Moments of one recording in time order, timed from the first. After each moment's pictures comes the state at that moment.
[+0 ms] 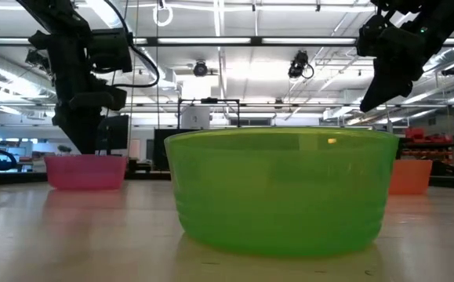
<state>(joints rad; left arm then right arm) 0.34 1.17 0.62 -0.73 -0.09 -0.42 -0.01 0.83 0.63 -0.70 0.27 0.47</state>
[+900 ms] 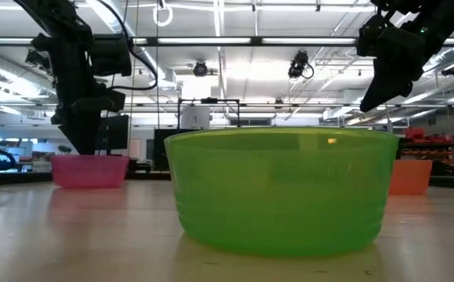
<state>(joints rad) 0.40 1.17 0.62 -0.74 -0.12 -0.38 -0.01 0.83 0.63 -0.70 0.27 0.47</state>
